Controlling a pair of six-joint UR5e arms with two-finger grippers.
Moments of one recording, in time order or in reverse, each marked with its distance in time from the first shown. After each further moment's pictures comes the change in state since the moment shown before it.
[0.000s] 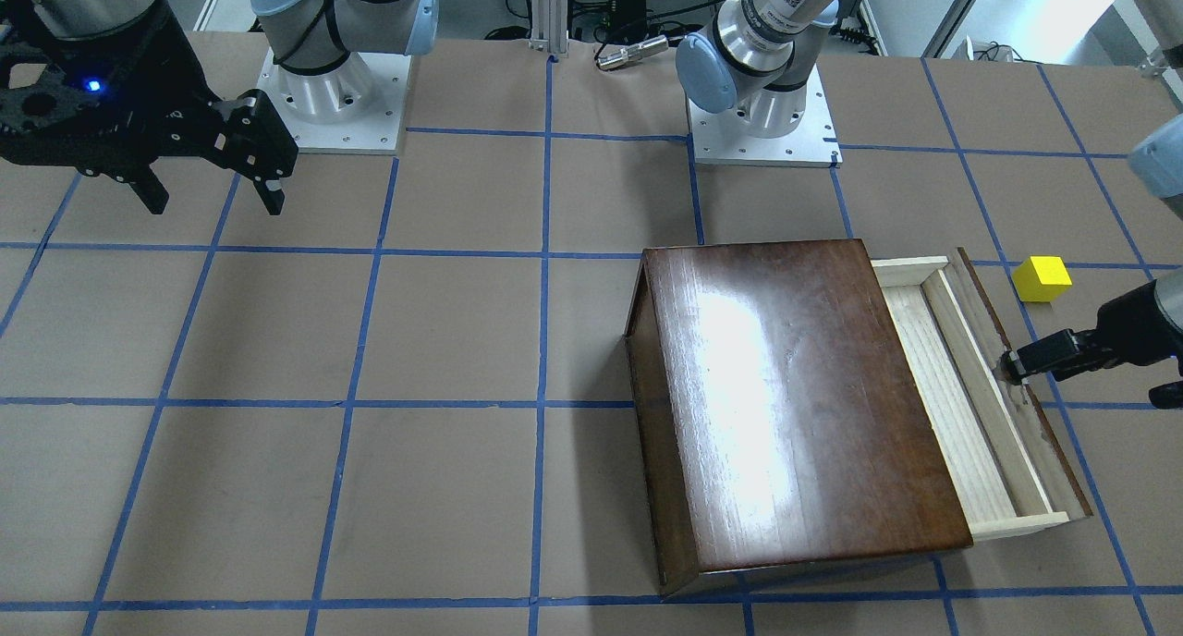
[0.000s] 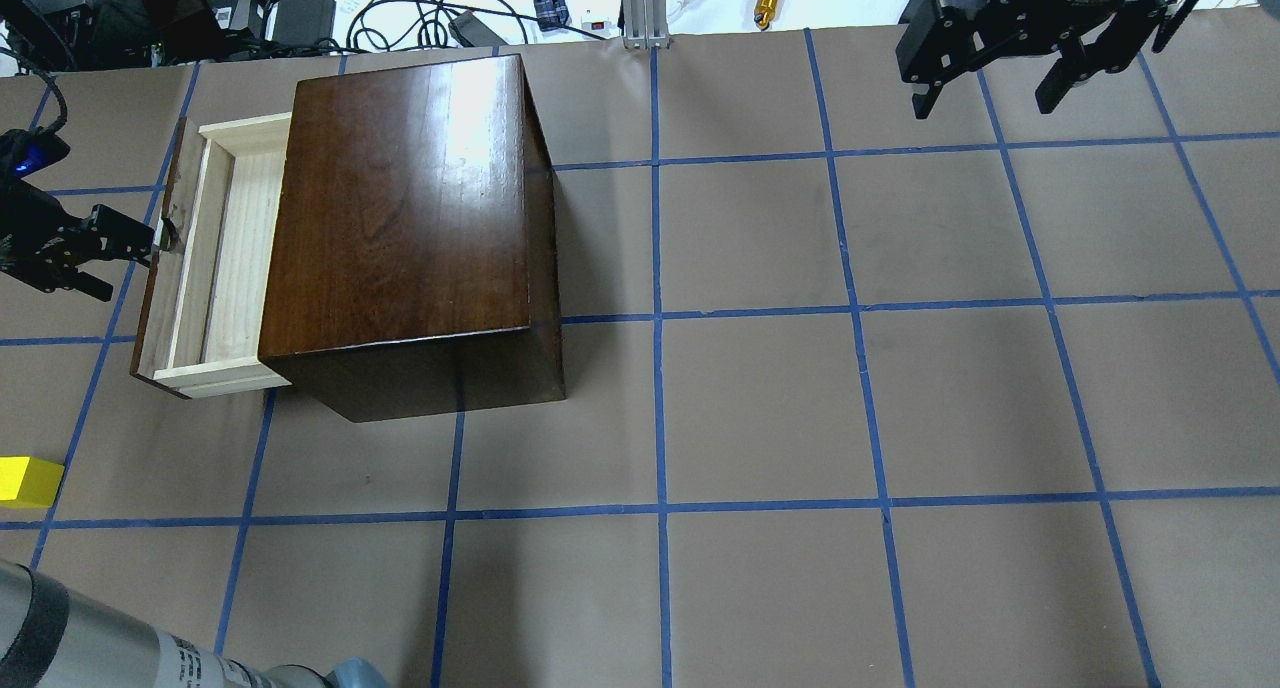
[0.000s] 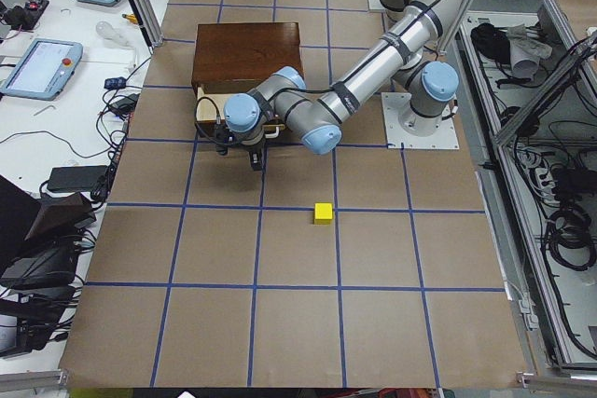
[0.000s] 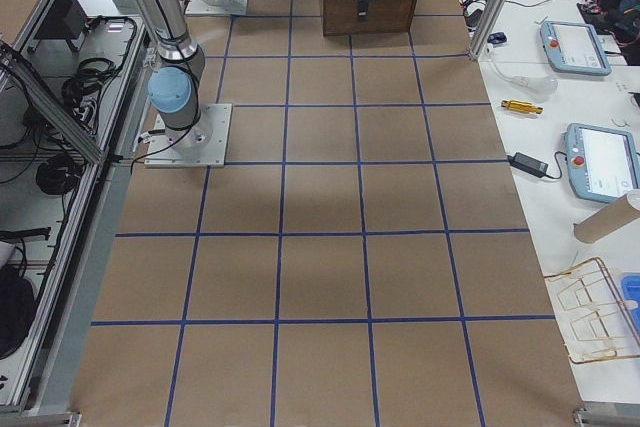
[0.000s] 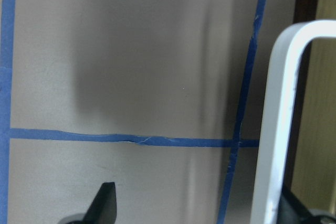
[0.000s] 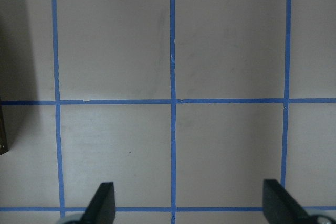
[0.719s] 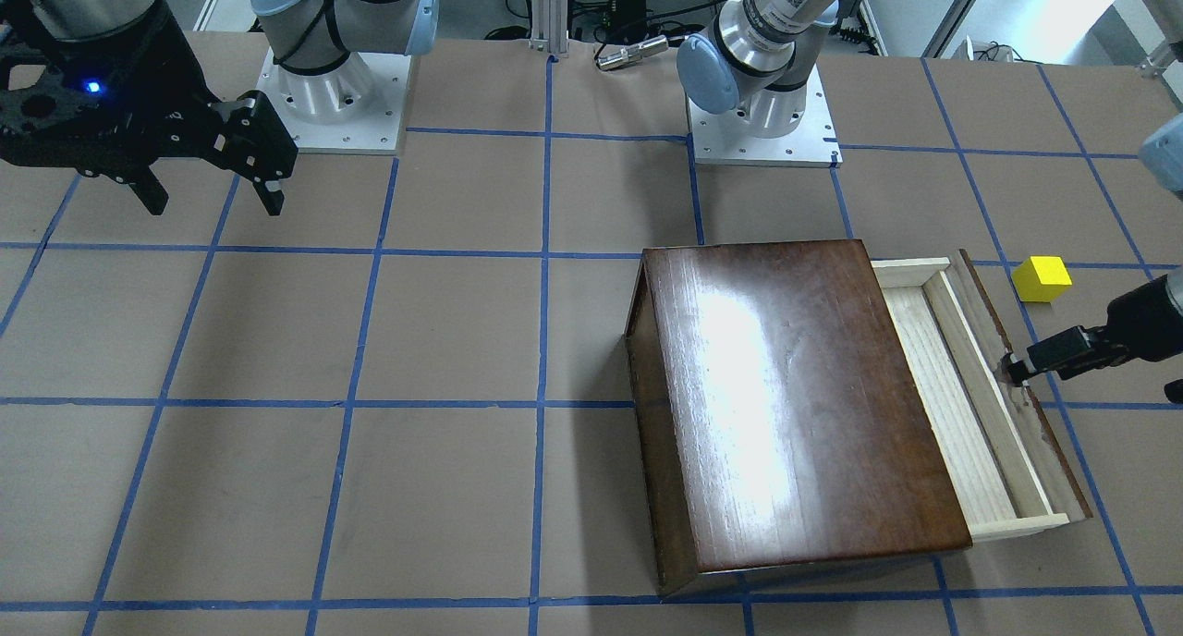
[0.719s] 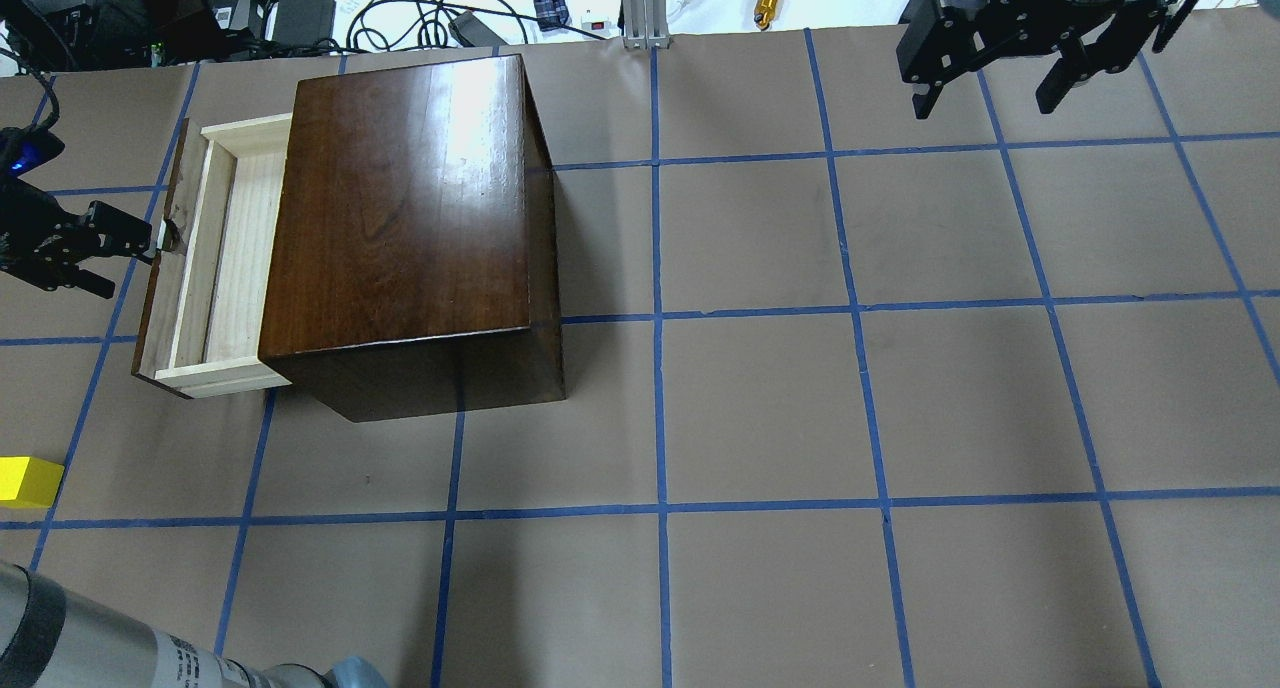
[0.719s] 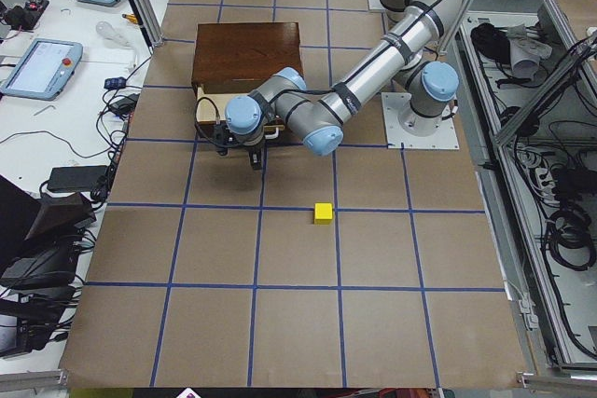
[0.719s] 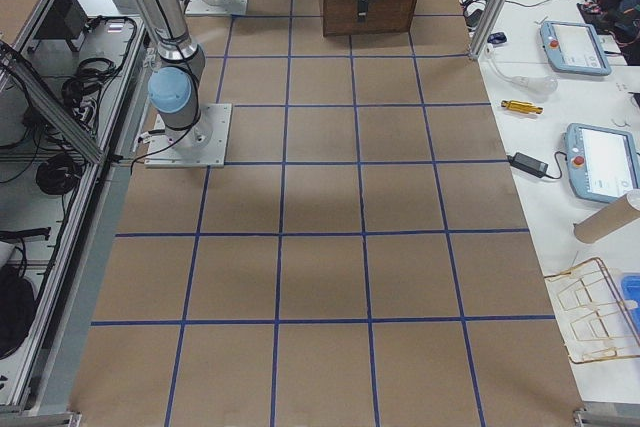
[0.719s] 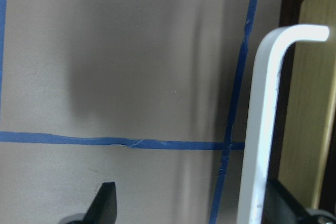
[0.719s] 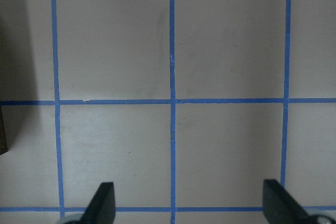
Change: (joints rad) left arm 0.017 0.012 0.016 -0.031 -0.037 0.000; right arm 0.000 0.001 0.000 0.000 -0.001 0.000
